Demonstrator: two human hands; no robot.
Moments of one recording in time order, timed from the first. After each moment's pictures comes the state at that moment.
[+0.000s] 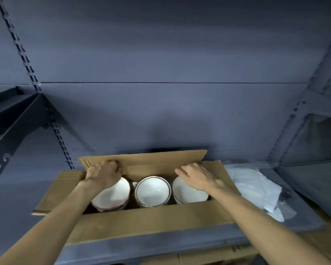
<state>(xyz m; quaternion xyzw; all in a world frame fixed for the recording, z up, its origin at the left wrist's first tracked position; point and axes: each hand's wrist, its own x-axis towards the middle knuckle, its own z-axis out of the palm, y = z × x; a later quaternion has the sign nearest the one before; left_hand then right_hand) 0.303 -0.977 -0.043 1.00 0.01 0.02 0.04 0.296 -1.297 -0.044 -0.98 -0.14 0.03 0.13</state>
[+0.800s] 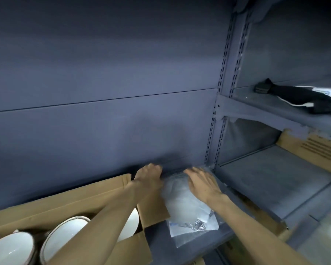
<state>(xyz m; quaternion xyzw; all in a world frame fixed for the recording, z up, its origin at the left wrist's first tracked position) 0.371 -1.341 -0.031 0.96 -0.26 -0.02 0.06 0.290 -1.536 -0.055 -0.99 0.02 -0.10 0.05</state>
